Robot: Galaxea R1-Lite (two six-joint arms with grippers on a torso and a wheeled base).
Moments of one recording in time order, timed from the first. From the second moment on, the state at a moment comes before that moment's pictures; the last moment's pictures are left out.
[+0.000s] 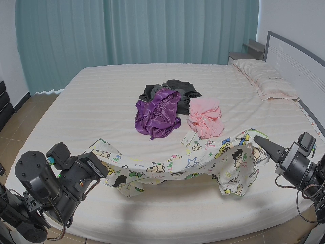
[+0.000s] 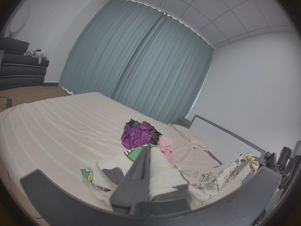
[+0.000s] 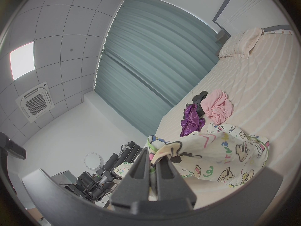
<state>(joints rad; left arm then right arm) -0.69 1.62 -0.21 -1.40 0.50 -0.47 0.54 1.41 -0.14 -1.35 0.07 0.82</state>
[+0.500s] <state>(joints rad) -0.69 1.61 -0.21 -1.40 0.50 -0.47 0.54 1.41 -0.14 -1.34 0.07 0.82</state>
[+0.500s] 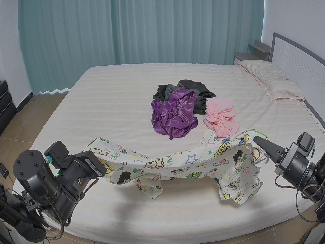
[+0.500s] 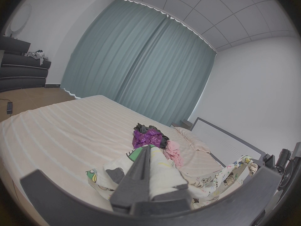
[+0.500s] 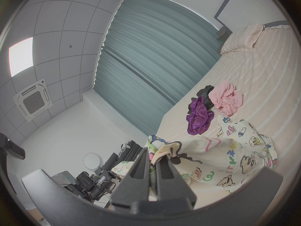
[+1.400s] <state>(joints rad) -0.69 1.61 -0.21 -1.39 0.50 -0.47 0.54 1.42 -0.14 -1.34 0.07 0.82</state>
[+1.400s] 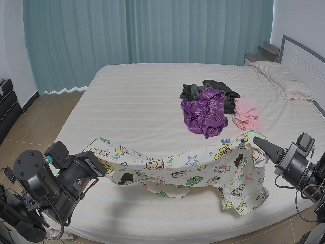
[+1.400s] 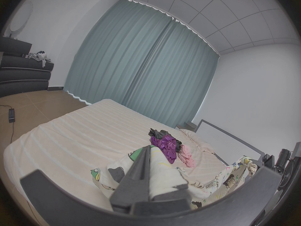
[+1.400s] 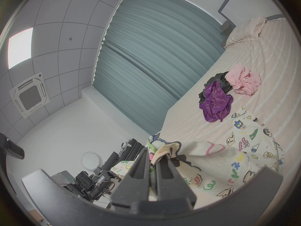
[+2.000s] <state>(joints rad) -0.69 1.61 -0.21 -1.39 0.50 -0.47 0.53 1.42 -0.14 -1.34 0.07 0.82</state>
